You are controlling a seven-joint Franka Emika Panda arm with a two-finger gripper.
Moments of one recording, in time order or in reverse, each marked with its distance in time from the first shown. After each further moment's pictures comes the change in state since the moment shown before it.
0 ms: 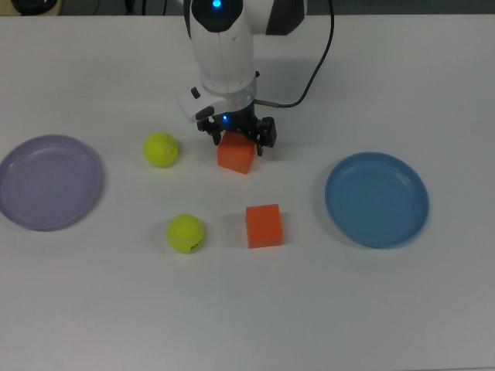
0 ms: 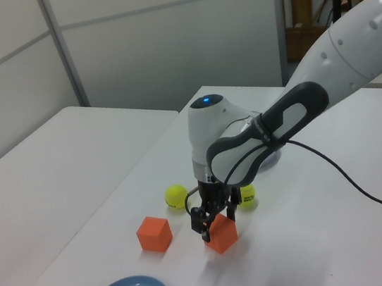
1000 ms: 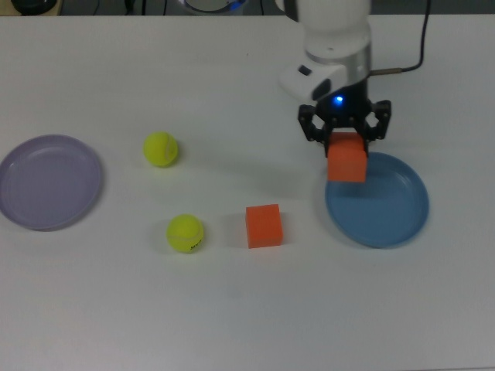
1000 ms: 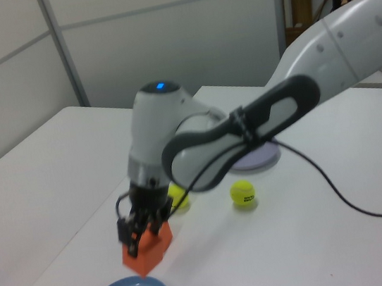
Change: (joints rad) arm 0.016 0.081 0.251 0.323 -0.050 0.006 0.118
